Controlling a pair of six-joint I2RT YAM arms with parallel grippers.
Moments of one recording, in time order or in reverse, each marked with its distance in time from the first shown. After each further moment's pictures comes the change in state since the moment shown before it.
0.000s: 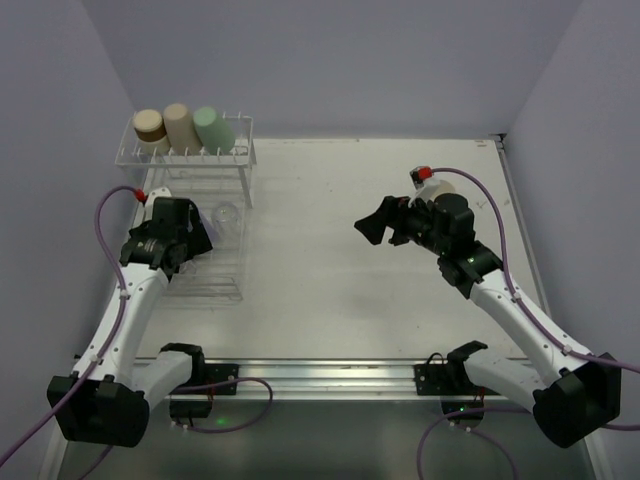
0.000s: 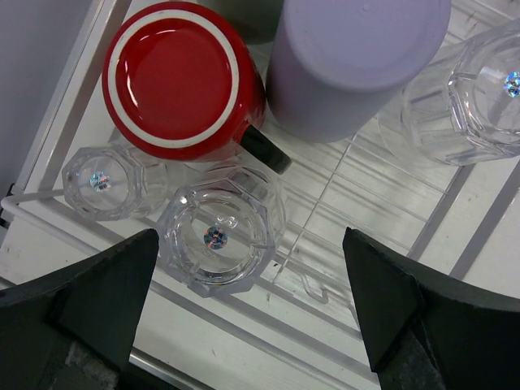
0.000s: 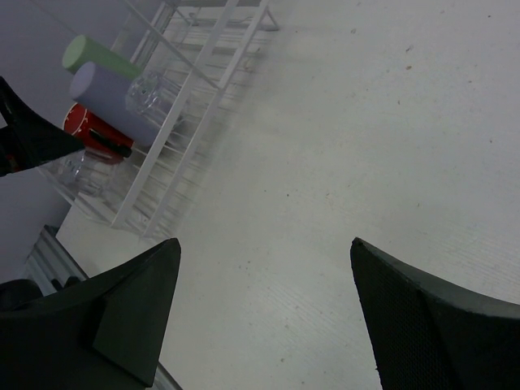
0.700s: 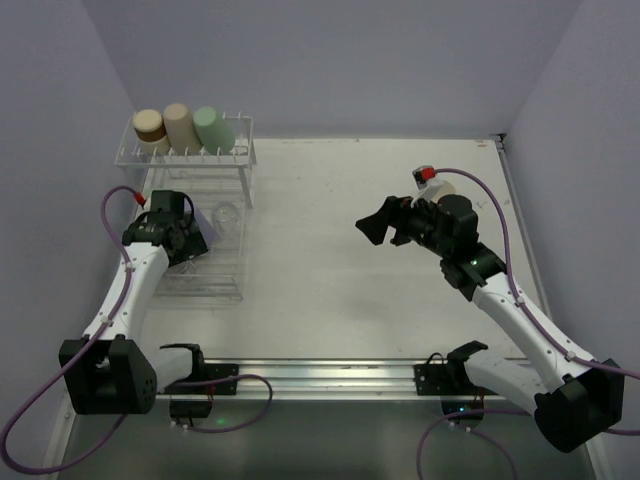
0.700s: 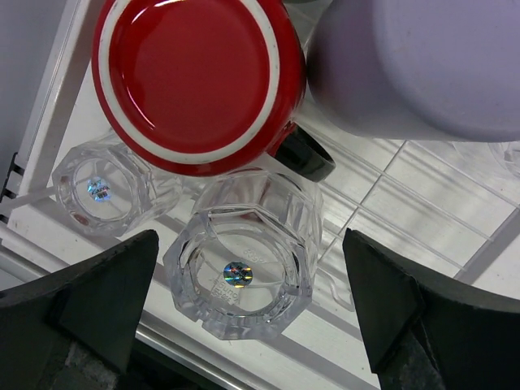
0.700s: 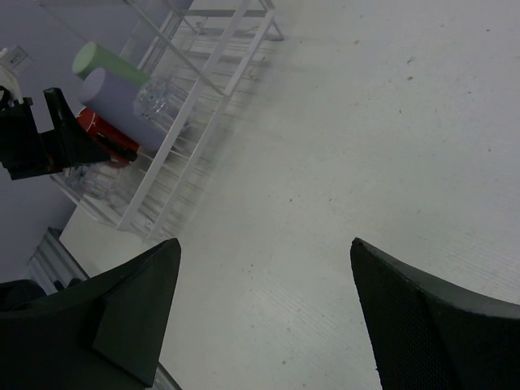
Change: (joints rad) left arm 0.108 0.163 0.013 -0.026 0.066 0.032; right arm 0.000 -0.027 0.000 -0.001 0.000 -0.003
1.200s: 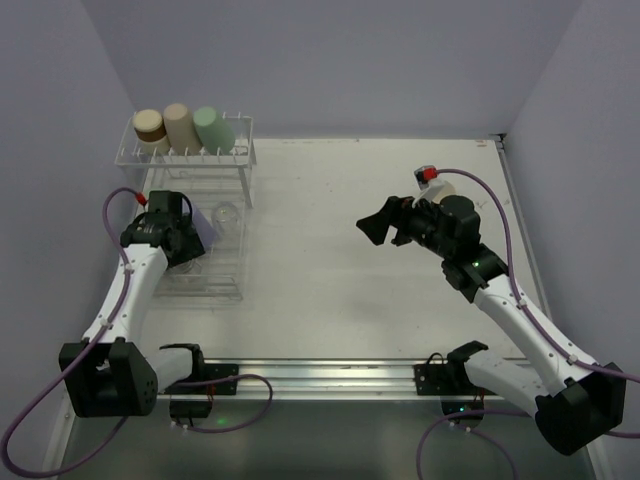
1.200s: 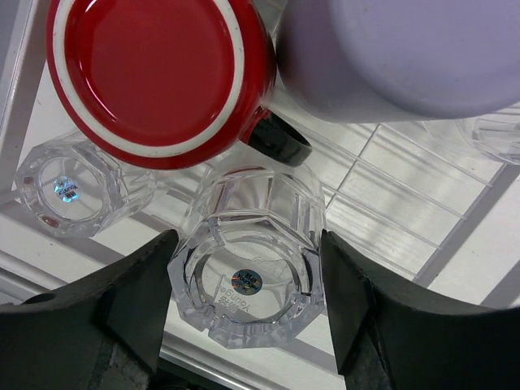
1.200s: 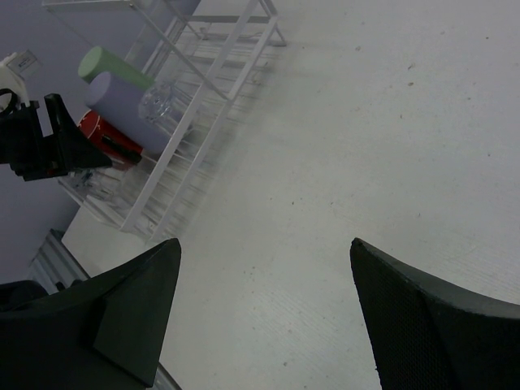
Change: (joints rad) left arm 0.020 -0.002 0.000 0.002 0.090 0.011; right arm 0.000 -0.016 0.000 0.000 0.001 0.000
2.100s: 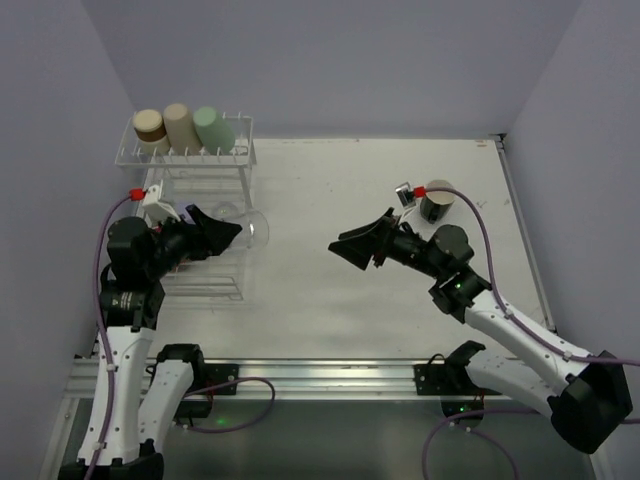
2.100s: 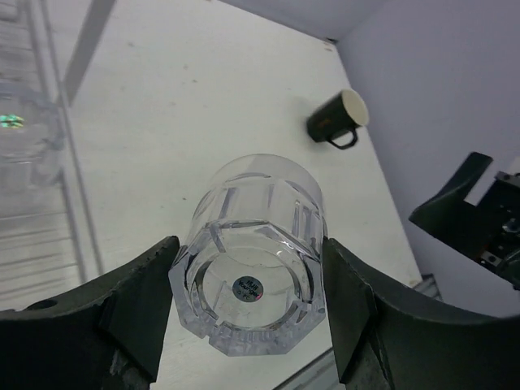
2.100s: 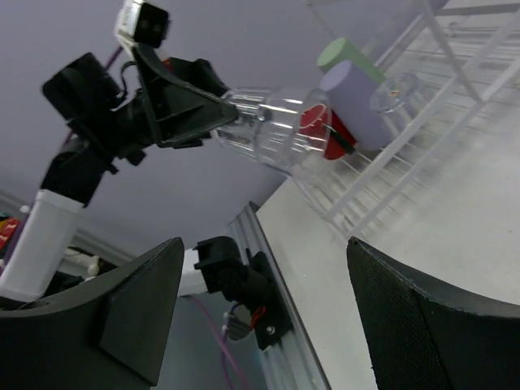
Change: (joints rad) left arm -0.011 -0.497 -0.060 0.322 0.775 -0.112; right arm 0.173 -0.043 -0.199 0.518 -0.204 0.366
